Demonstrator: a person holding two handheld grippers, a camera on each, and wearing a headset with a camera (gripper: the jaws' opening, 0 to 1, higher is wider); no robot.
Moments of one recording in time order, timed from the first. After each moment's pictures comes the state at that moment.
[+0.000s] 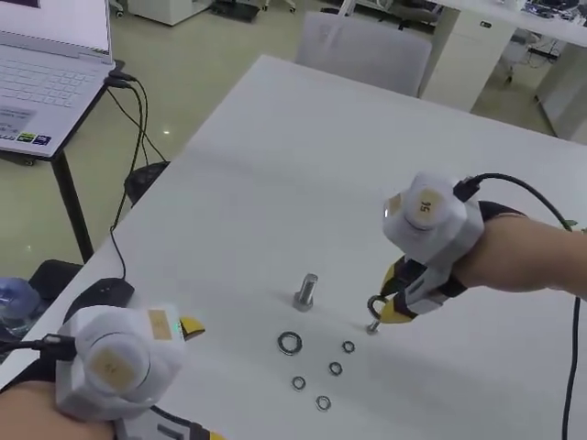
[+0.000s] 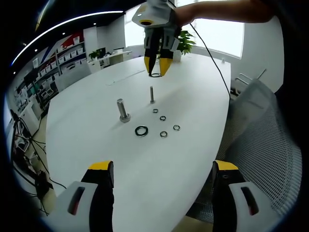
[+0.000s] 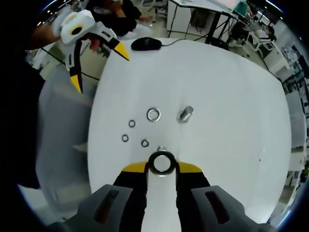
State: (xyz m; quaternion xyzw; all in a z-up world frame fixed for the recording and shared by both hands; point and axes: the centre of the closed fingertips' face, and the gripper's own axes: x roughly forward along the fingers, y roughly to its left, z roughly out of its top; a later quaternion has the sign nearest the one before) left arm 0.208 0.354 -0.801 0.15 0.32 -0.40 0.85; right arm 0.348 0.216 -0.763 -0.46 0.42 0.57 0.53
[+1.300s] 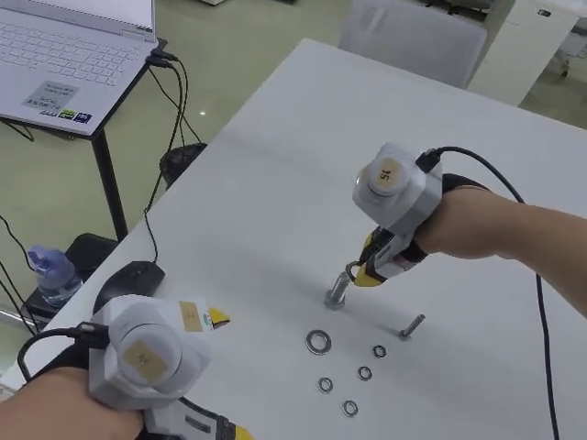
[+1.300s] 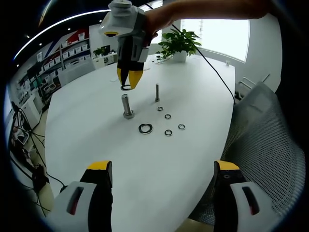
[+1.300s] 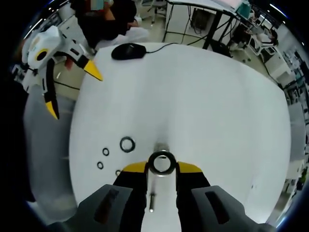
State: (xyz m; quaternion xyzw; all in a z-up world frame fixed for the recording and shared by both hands) left arm 0.215 0.359 -0.810 0.13 0.33 -0.39 0.85; right arm 0.387 0.295 -0.794 -0.48 0.40 0.58 0.53
